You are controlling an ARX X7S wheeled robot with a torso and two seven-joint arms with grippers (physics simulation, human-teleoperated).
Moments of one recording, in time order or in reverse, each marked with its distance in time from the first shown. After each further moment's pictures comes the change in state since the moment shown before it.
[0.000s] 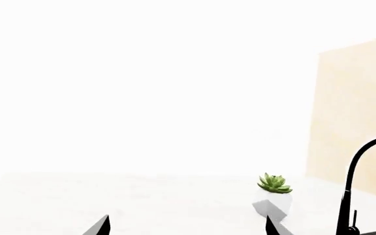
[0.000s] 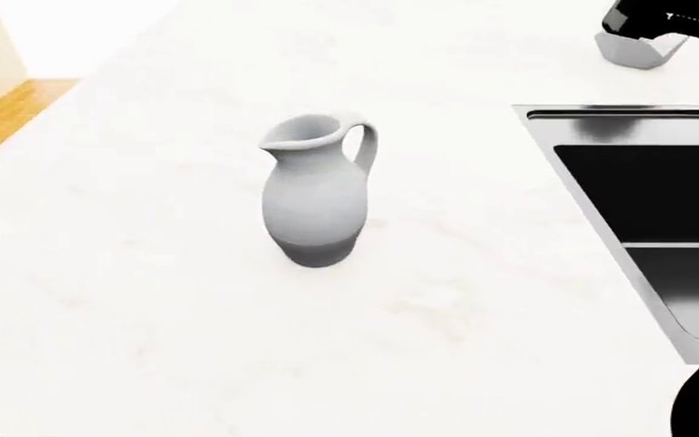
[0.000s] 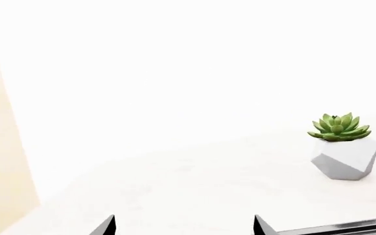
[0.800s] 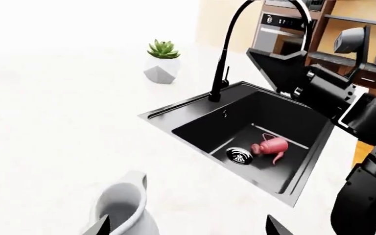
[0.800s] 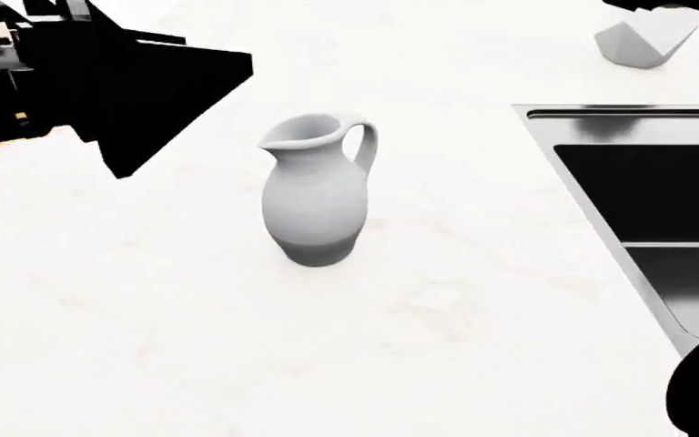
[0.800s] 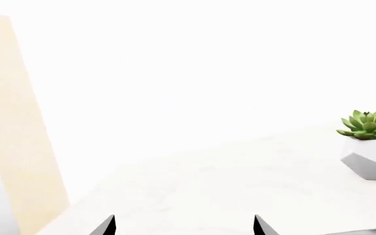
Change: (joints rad) left arm -0.236 -0.039 0.285 -0.261 -0.427 -0.373 0.191; right arm 0.069 -0.027 0.021 0.065 0.089 0.023 0.042
